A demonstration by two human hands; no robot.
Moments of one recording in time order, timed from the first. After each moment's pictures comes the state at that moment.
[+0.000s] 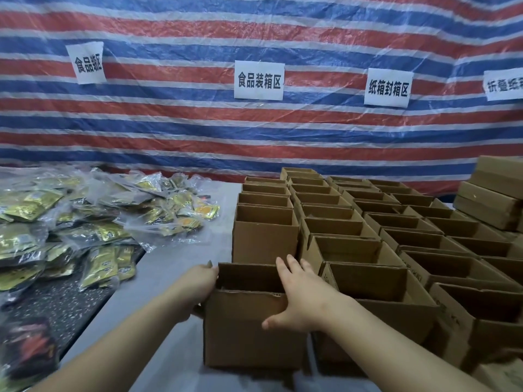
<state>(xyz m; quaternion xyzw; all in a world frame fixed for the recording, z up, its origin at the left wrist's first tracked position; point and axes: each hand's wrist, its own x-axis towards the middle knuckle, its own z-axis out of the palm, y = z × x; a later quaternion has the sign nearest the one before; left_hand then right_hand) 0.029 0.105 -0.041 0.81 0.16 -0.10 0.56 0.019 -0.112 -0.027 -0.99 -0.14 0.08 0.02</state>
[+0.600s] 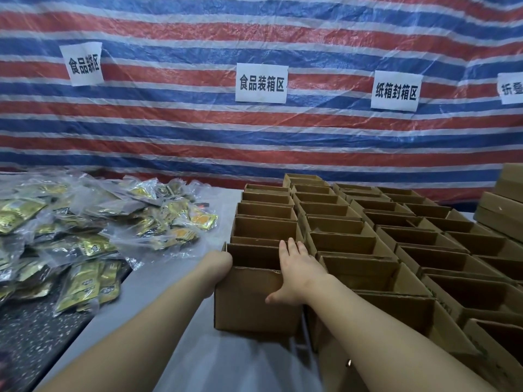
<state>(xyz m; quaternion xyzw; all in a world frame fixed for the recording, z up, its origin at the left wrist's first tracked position) 0.152 0.079 -0.047 0.77 0.18 -0.07 0.60 0.144 -0.108 -0.036 -0.99 -0.11 0.01 -0.03</state>
